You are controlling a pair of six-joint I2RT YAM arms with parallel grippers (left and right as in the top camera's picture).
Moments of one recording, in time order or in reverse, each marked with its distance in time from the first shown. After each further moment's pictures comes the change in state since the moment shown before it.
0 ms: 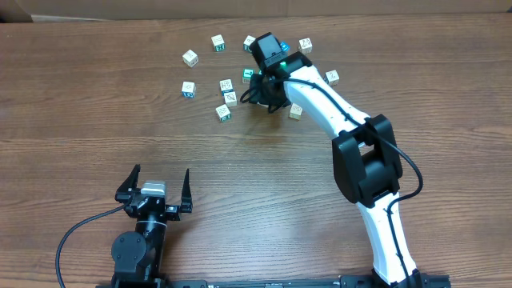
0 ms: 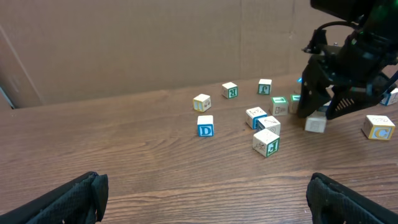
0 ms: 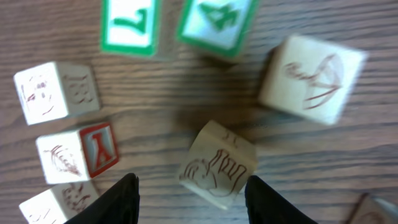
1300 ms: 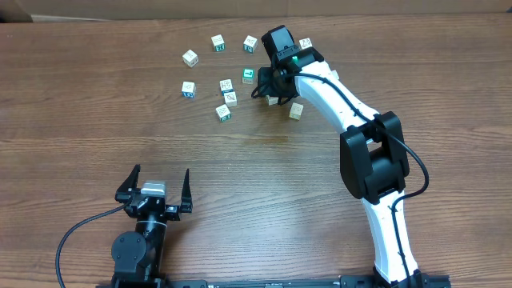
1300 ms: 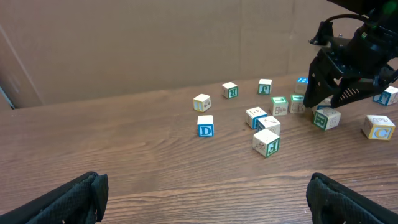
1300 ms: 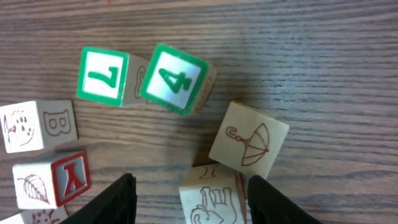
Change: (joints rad) left arm 0.000 0.000 0.000 0.000 0.000 0.000; right arm -0.066 0.000 0.000 0.052 -0.003 -0.128
